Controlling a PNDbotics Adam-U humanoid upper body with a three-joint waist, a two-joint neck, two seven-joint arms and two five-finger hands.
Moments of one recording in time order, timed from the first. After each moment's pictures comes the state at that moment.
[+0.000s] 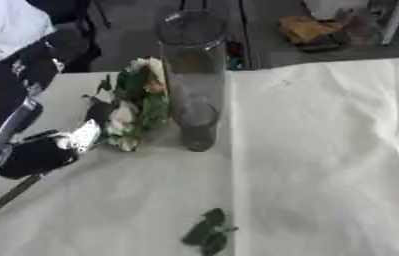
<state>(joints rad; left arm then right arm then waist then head) -0.59 0.65 -0.16 -1.98 -0.80 0.13 -0.15 -0.38 -0.29 -0.23 -1.98 -0.26 -0.53 -0.12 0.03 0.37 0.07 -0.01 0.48</state>
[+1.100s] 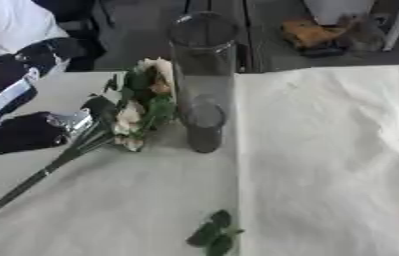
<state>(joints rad) -0.66 0.78 -0.17 -1.95 -0.59 0.35 -0.43 -0.38 -0.29 -0.23 -1.98 -0.27 -0.55 -0.10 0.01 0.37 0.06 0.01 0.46</state>
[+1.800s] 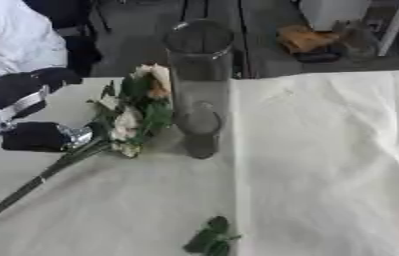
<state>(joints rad) -0.75 0.79 -0.23 -1.80 -0.76 0.43 -0.65 -0.37 -0.29 -0.22 -1.98 -0.27 -0.54 -0.09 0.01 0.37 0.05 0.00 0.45</state>
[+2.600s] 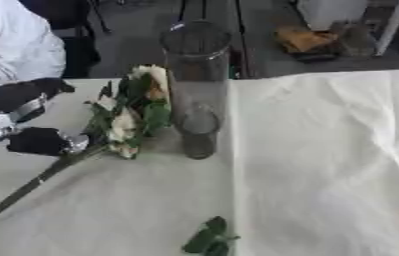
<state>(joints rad) -0.78 0.77 -0.30 -1.66 -0.75 0.49 -0.65 -0.37 -0.29 -0.21 -1.98 -0.28 -0.53 -0.09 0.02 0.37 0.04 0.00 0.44</state>
